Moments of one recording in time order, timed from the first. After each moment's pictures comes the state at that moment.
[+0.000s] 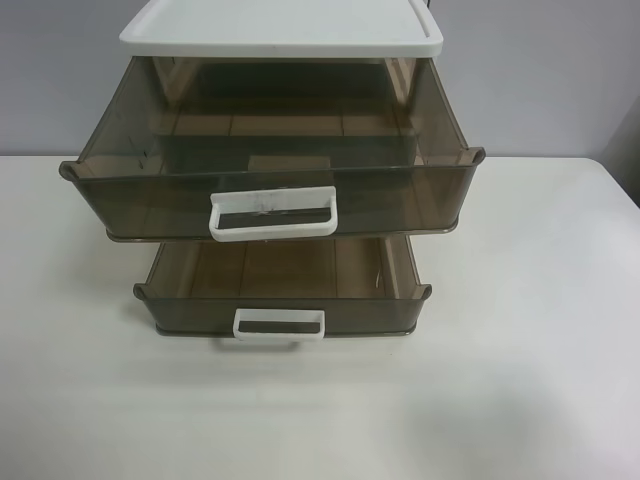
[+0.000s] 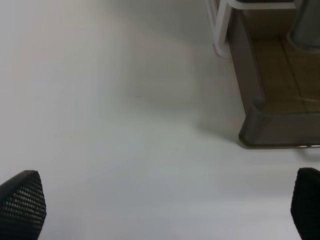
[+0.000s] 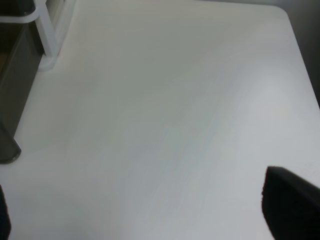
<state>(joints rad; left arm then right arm) 0.05 -0.01 -0.51 -0.07 1.06 0.11 0.17 0.00 -0.51 -0.08 1.07 0.01</state>
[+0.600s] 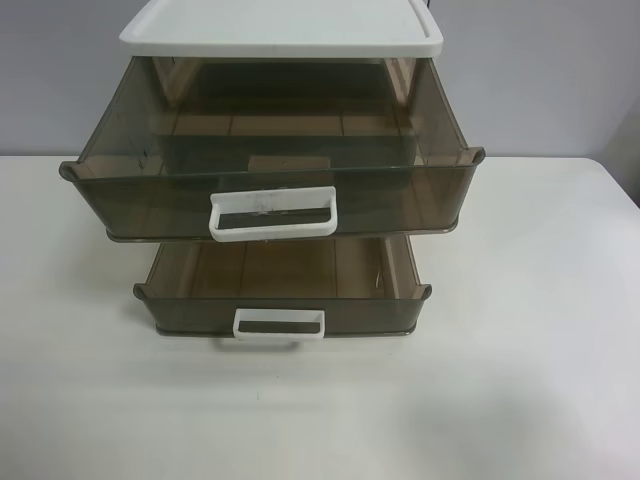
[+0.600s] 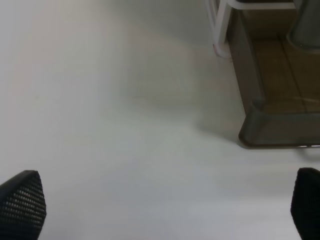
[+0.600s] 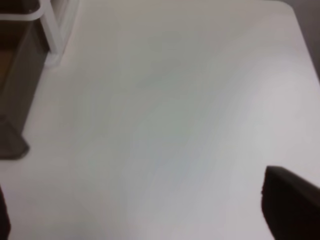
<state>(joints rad) 0.05 -0.01 -0.51 -0.07 1.06 0.11 0.17 0.05 -0.53 -0.05 1.07 0.01</state>
